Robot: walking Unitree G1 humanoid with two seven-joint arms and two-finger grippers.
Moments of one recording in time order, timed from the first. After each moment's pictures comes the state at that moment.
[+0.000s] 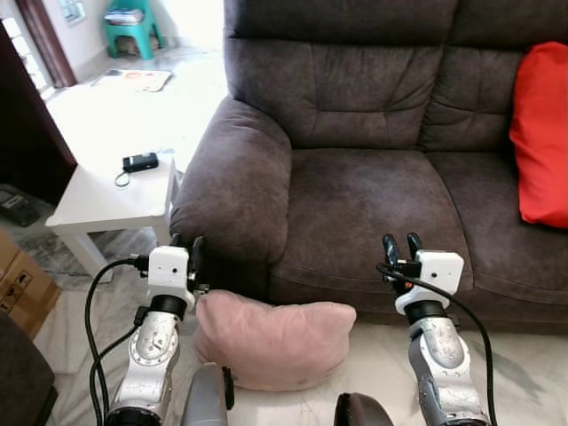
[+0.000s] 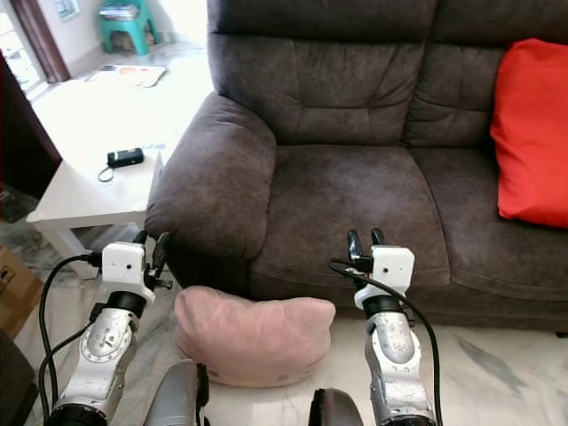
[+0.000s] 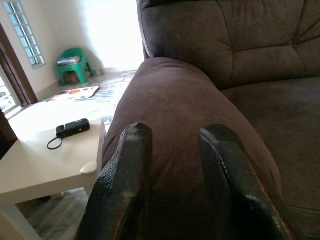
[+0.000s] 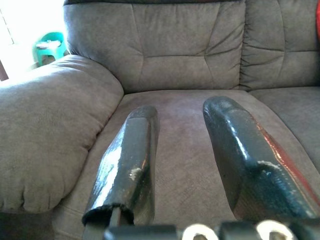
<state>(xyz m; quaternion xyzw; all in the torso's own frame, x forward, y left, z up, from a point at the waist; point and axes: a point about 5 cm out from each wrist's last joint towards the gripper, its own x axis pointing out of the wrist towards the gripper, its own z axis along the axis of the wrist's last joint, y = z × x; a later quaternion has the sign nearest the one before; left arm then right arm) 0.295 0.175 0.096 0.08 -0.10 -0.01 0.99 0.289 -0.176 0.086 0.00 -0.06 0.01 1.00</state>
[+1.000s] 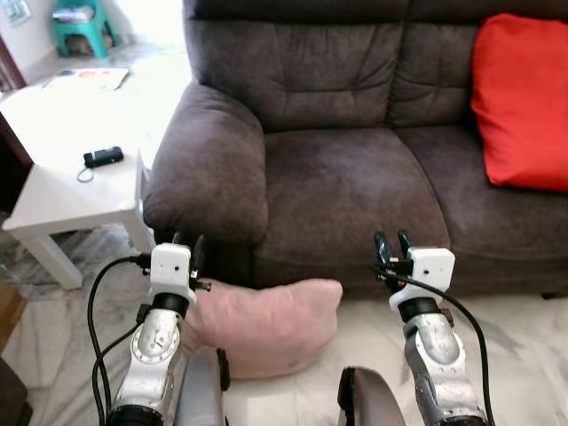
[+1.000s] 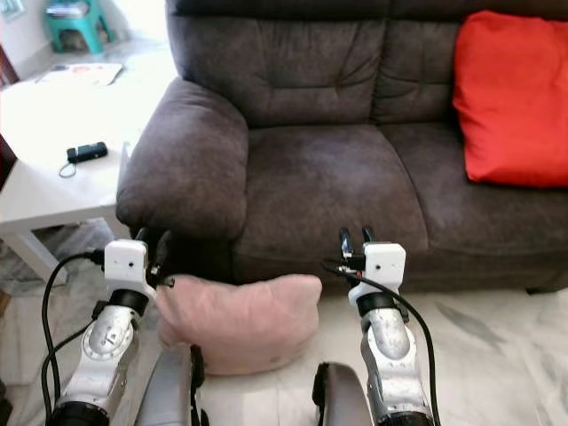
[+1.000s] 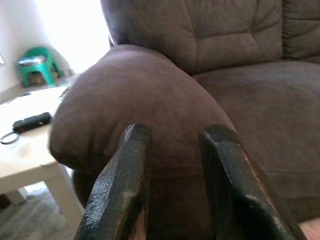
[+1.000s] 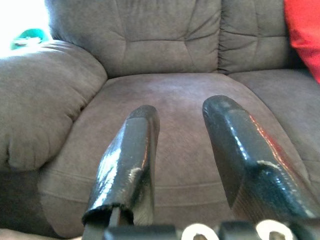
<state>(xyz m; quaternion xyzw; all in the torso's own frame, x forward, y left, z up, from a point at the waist) 0.295 0.174 0.095 0.07 -0.09 -0.02 0.99 0.291 -0.169 0.087 -0.01 -0.06 0.03 1.00</state>
